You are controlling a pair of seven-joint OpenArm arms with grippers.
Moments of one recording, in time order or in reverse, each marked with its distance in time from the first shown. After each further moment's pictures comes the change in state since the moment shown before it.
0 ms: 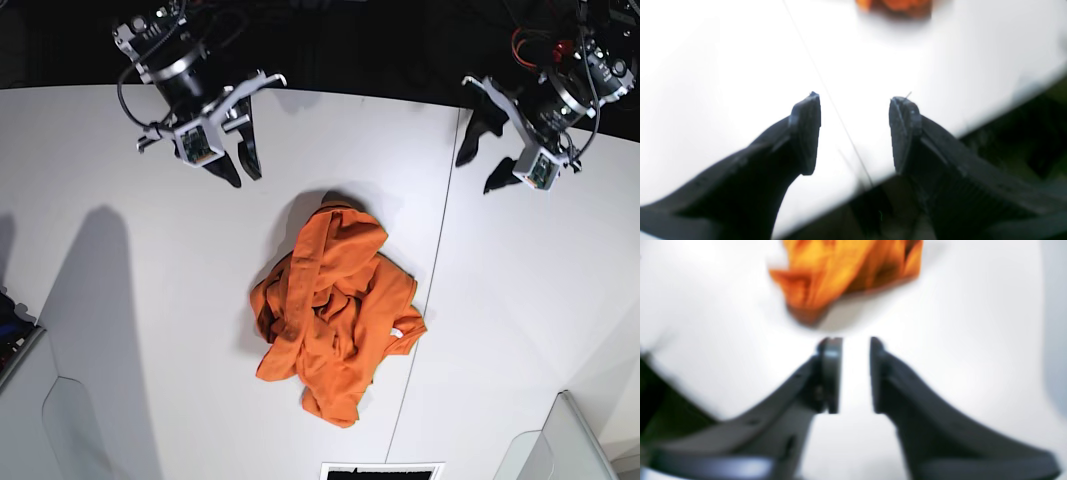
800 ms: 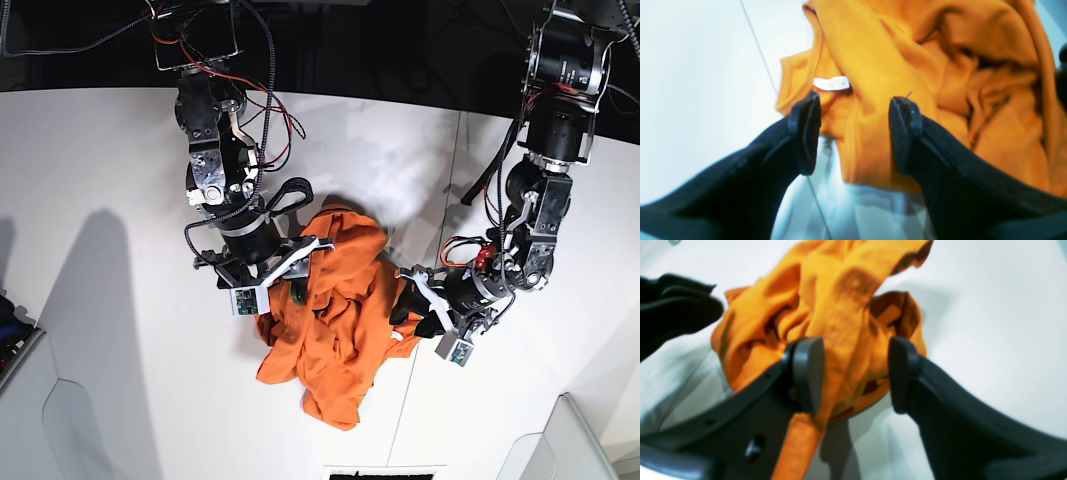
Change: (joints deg) left arm -53.1 9.3 25.0 -53.2 2.6 0.2 -4.1; right arm 30.8 -21.0 8.3 -33.6 -3.0 0.4 -2.5
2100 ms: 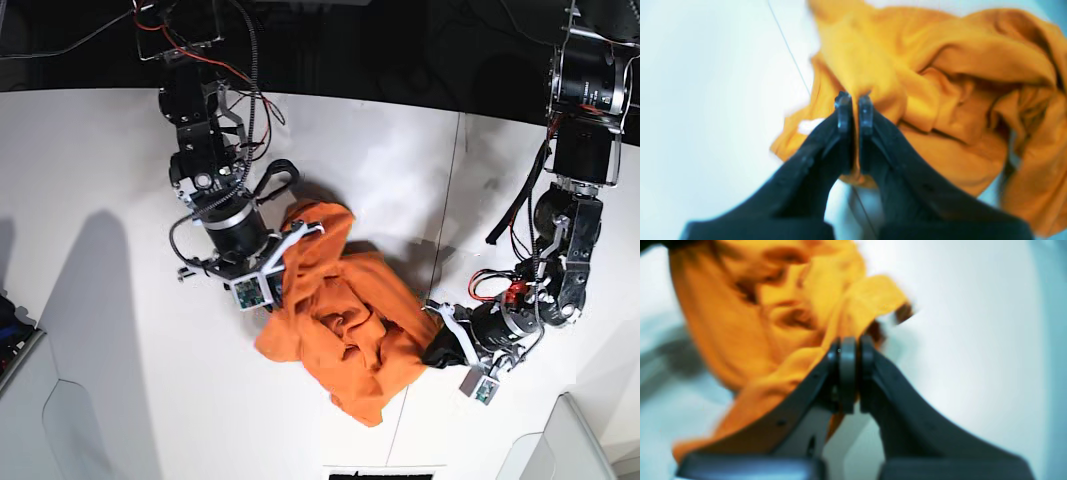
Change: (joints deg) left arm -3.2 -6.4 0.0 9.5 -4.5 -0.1 7.9; right arm -3.3 5.5 -3.4 9.5 -9.5 2.5 0.9
